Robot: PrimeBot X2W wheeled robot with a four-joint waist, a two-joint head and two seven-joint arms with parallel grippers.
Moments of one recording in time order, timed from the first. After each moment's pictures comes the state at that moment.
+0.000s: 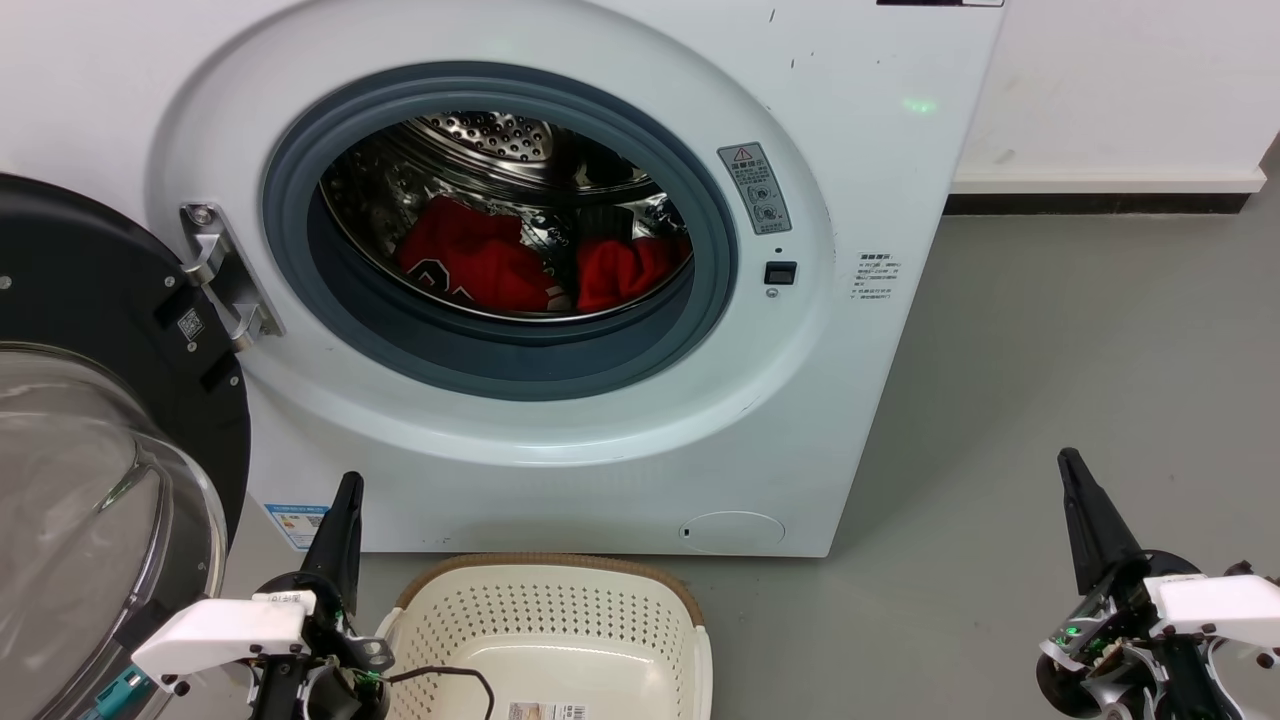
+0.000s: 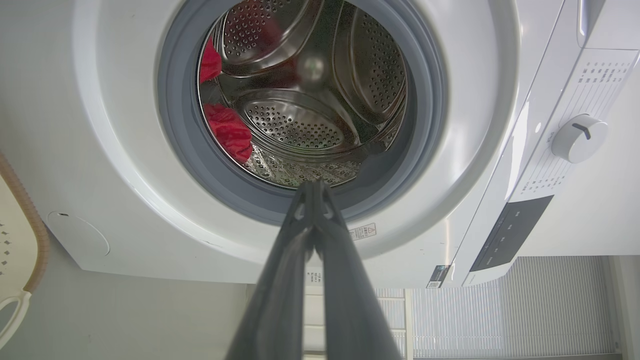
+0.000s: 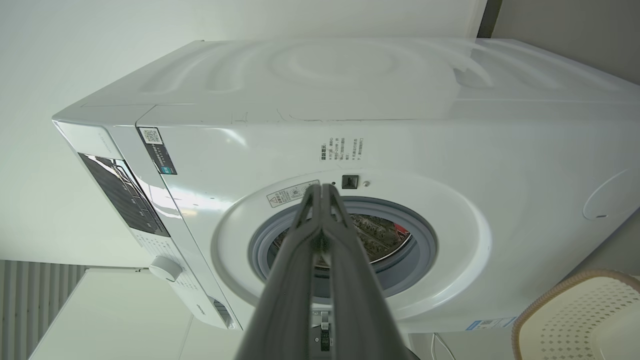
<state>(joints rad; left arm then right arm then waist) -0.11 0.05 0.11 0.25 -1.61 -0.13 0.11 -0.10 -0.05 -0.11 0.25 1.62 0.13 0.11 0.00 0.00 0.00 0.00</state>
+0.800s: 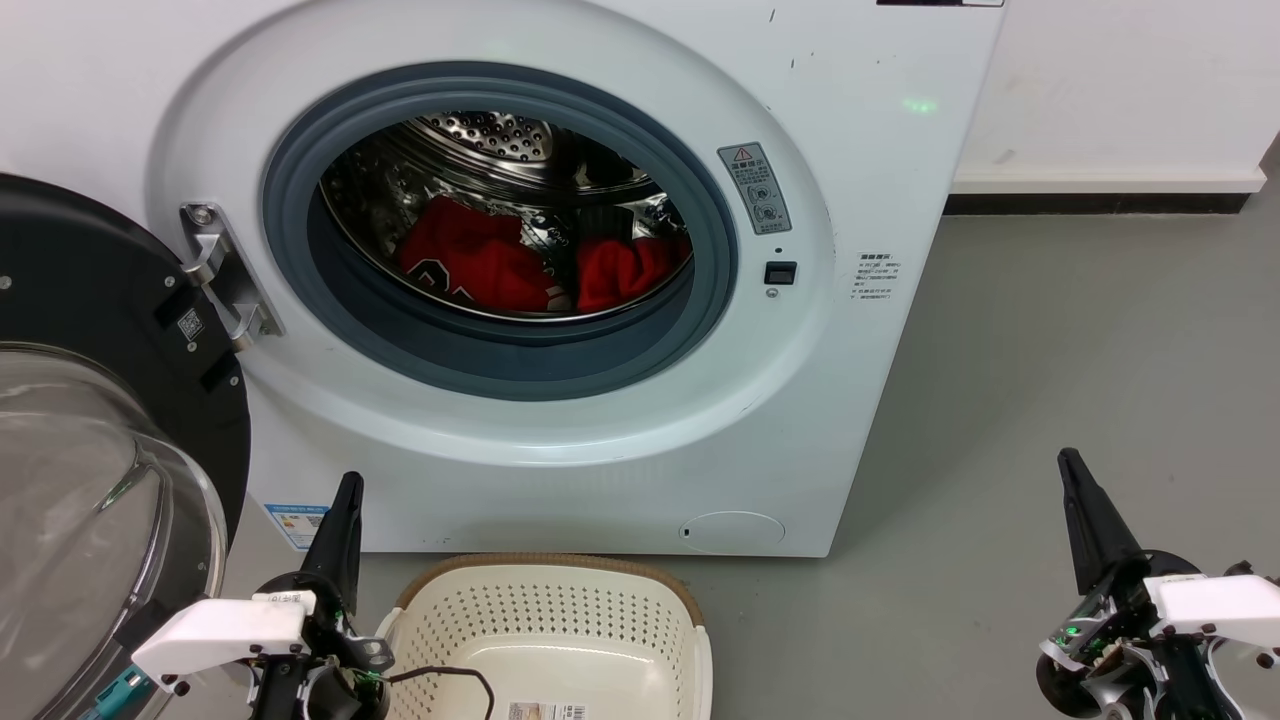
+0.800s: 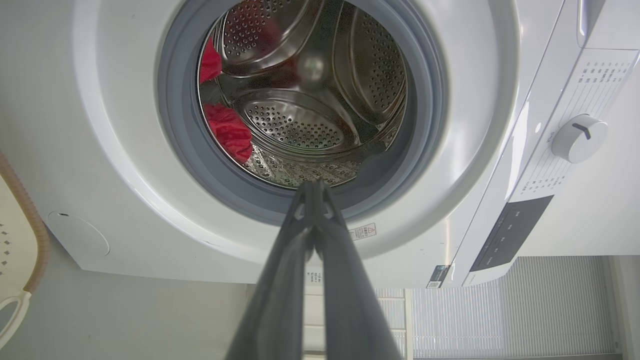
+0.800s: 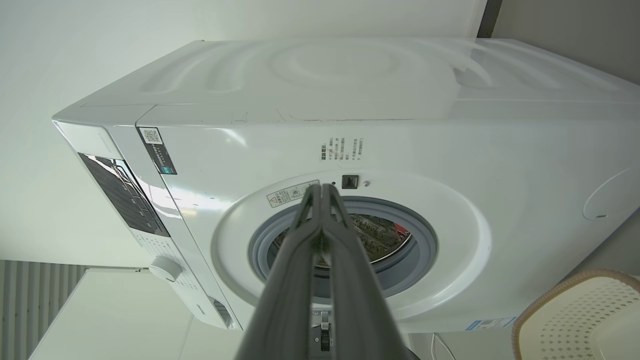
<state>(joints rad) -0.11 0.05 0.11 0.25 -1.61 -0.13 0.11 -0.10 -0.05 -0.11 0.25 1.62 0.13 0.11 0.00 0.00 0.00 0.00</state>
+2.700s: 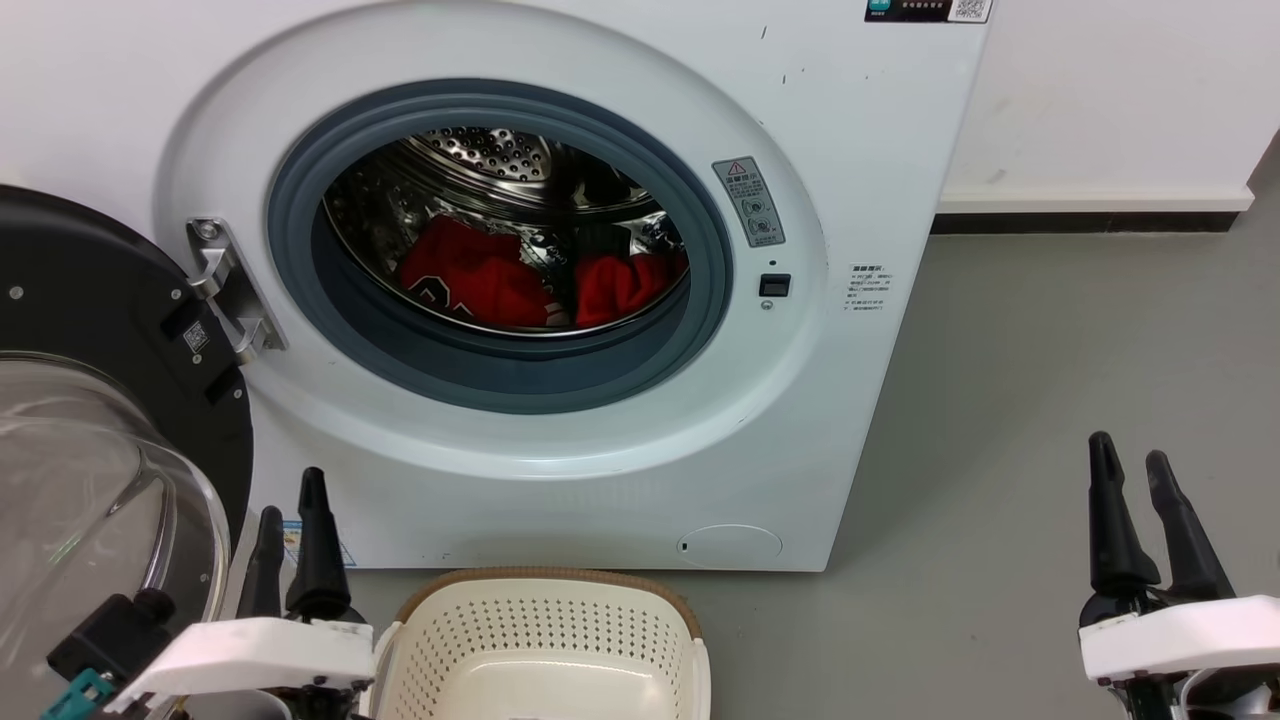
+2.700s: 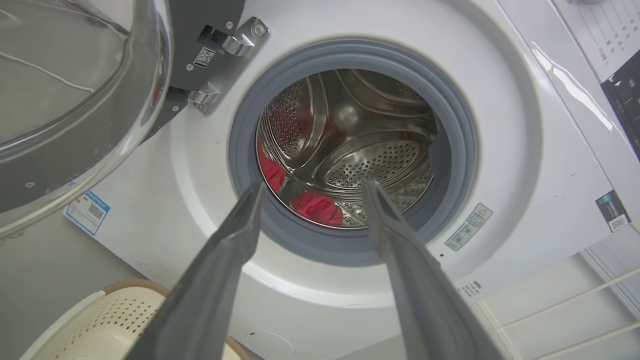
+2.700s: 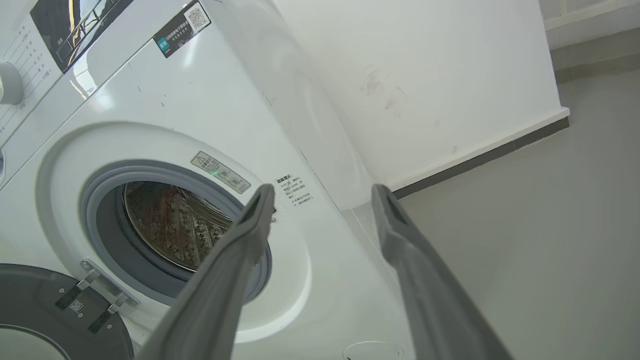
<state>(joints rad) 0.03 0.05 0.08 -0.04 -0.85 0.06 -0.08 0.01 -0.05 -0.12 0.00 0.59 0.13 -0.08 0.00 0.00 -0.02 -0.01</state>
